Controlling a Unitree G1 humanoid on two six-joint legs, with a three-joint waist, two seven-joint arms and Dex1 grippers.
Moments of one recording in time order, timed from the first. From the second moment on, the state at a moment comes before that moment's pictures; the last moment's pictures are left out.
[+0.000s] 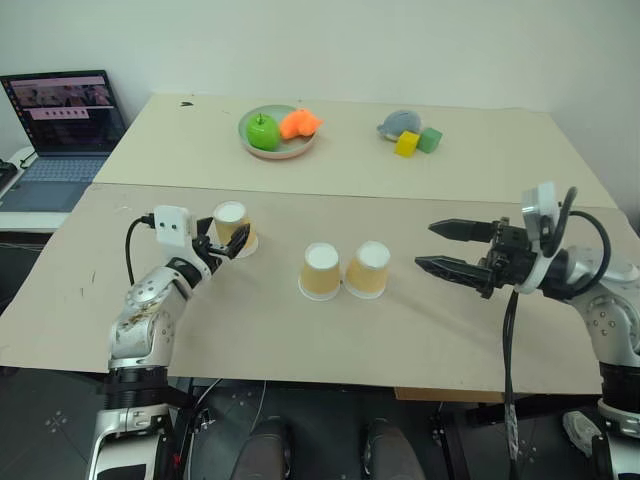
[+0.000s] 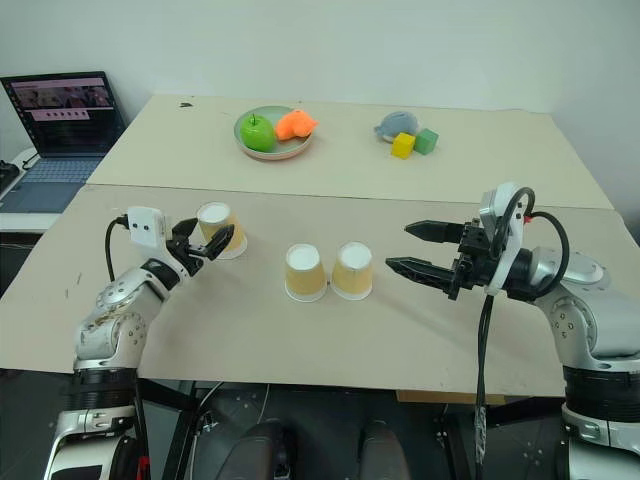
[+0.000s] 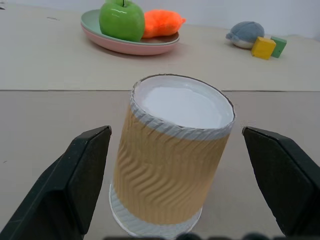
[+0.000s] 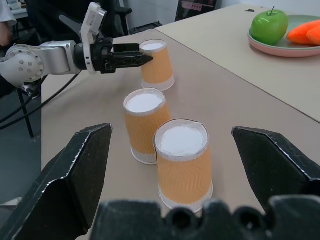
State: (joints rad) left arm -0.44 0.39 0.20 0.11 -0.40 0.37 -0.41; right arm -0.38 -0.77 -0.22 -0.17 0.68 0.61 1.10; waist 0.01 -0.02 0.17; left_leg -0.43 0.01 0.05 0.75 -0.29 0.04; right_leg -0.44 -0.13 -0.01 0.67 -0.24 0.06
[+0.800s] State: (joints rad) left arm -0.59 0.40 0.15 0.20 -0.34 0.29 -0.53; right arm -0.37 -0.77 -0.24 -0.18 0.68 0.57 1.07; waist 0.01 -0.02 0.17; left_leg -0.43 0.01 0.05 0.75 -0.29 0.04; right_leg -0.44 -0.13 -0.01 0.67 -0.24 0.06
